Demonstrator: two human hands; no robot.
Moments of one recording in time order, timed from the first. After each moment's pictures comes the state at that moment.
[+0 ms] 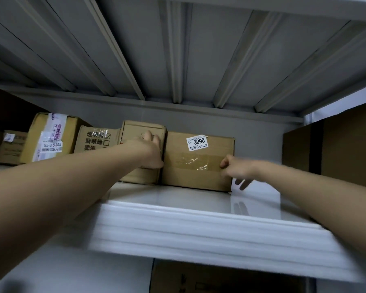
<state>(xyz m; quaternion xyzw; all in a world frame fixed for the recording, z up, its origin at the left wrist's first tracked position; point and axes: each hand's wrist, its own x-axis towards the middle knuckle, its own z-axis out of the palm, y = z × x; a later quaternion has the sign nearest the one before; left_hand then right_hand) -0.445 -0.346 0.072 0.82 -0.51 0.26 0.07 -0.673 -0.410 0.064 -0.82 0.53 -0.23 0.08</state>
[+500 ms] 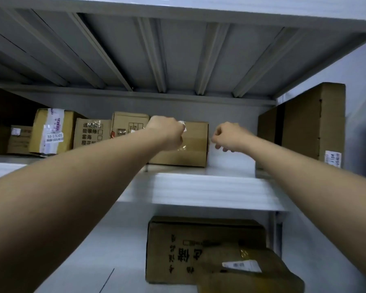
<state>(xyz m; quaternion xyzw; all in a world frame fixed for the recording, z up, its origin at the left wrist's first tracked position) -0.572 -0.264 0.070 0.67 -0.59 0.44 0.08 -0.735 -0.334 0.073 -0.81 0.49 -0.33 -0.06</state>
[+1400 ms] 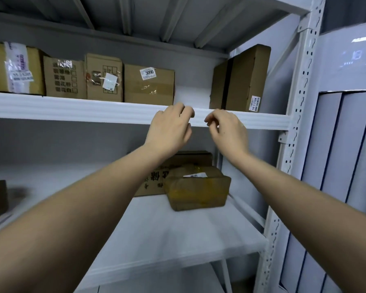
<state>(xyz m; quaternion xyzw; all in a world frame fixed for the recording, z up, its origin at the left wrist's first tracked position) -0.633 -0.135 -0.083 0.41 -0.71 0.42 0.39 -0.801 -0.153 -0.086 -0.71 0.45 -0.49 -0.23</state>
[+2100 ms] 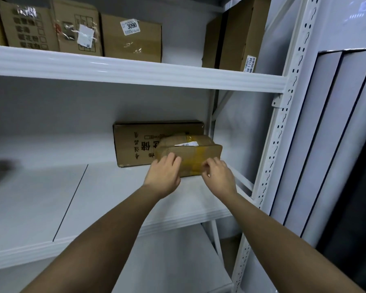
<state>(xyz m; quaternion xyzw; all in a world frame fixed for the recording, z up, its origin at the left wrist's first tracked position) -0.651 -0.155 -0.274 0.53 -0.79 0.23 0.20 -0.833 -0.171 -0.285 -0.72 0.61 -0.31 -0.08</state>
